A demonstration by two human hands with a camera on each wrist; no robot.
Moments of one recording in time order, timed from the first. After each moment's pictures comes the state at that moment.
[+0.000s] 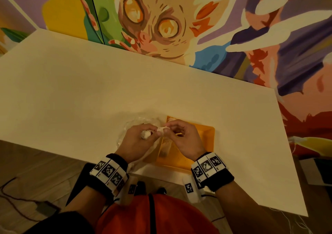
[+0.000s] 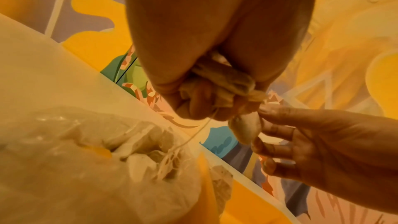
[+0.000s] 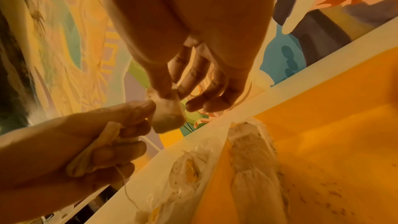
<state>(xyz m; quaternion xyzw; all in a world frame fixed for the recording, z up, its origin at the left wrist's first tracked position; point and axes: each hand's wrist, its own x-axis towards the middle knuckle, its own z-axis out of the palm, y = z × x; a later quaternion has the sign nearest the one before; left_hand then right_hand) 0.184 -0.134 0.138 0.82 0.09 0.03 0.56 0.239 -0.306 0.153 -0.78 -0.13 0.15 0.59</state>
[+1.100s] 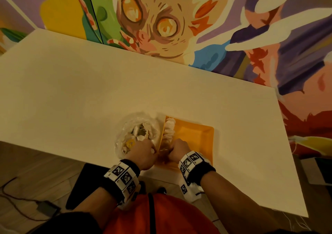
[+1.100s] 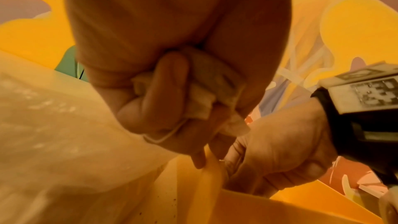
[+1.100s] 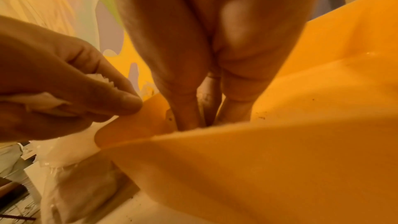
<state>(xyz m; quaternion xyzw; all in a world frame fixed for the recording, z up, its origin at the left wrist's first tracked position) 0.181 -0.158 0.100 0.91 0.15 -0.20 0.33 0.245 -0.301 0.087 -0.92 -0.05 0.35 0.16</state>
